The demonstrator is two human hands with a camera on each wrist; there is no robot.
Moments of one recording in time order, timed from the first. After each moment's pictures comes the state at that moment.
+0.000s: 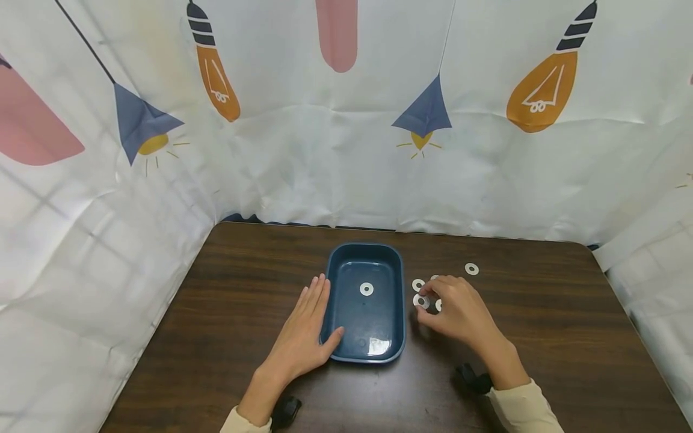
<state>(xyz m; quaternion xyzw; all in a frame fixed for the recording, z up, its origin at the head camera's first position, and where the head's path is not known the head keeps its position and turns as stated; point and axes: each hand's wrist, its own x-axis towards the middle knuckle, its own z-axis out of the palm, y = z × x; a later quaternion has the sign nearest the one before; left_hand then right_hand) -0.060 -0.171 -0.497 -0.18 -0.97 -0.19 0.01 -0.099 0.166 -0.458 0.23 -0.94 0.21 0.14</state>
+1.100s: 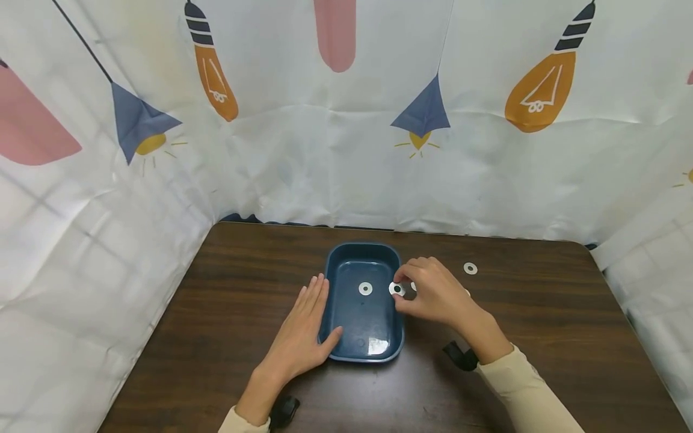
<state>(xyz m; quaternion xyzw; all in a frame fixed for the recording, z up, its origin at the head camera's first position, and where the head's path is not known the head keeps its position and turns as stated) -0.061 -0.172 -0.495 -0.18 -0.97 -0.19 0.01 -0.123 0.129 -0.421 0.31 -0.93 0.20 0.10</state>
